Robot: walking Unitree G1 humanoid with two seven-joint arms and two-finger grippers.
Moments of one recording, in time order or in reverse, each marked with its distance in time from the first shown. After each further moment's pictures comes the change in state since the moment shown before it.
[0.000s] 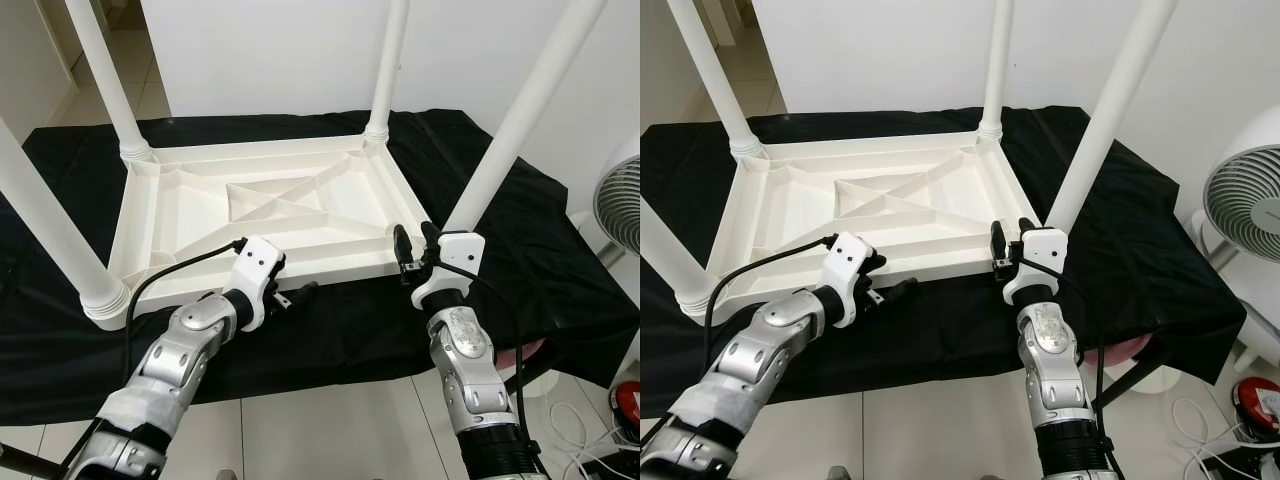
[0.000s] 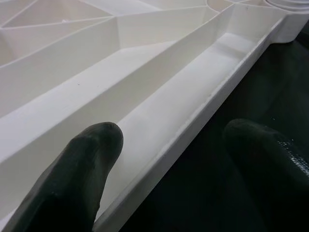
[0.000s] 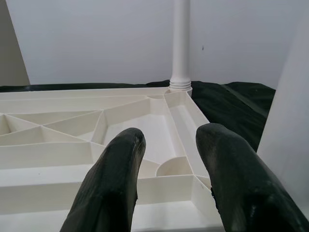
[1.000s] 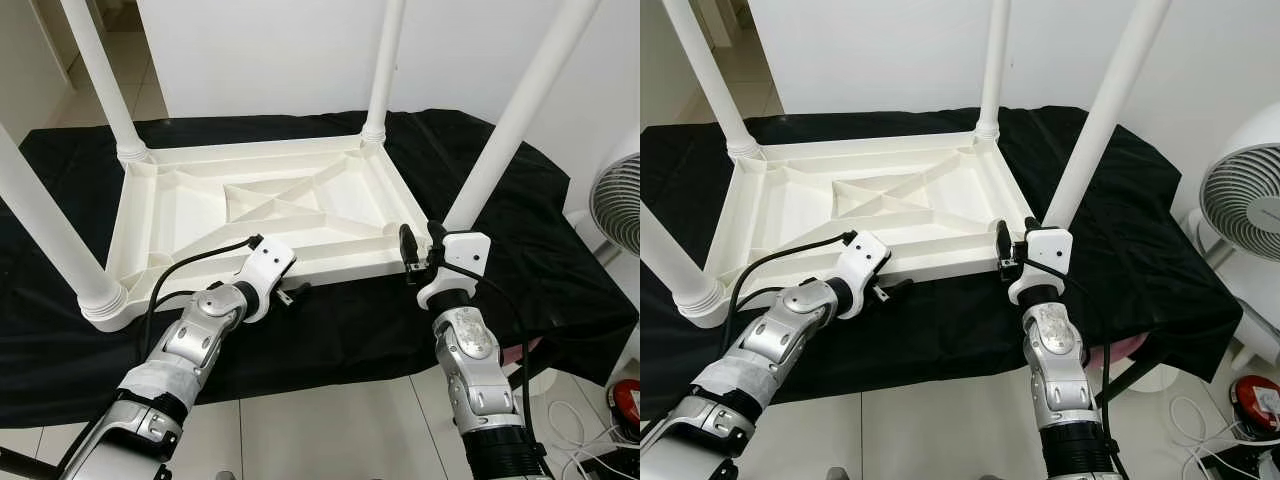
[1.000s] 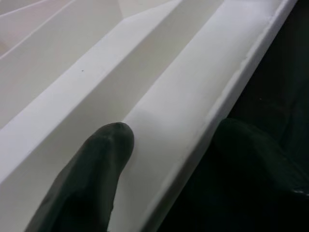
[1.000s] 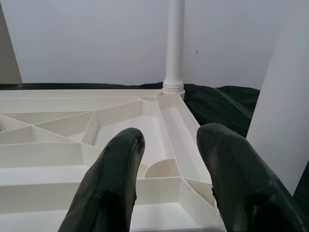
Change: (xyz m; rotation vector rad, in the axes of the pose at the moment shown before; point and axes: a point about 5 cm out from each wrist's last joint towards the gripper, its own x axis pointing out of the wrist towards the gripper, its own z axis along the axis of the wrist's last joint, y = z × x) left arm 0.016 0.010 -0.007 0.191 0.157 0.041; right arm 0.000 -0.004 0.003 -0.033 -0.004 -0.007
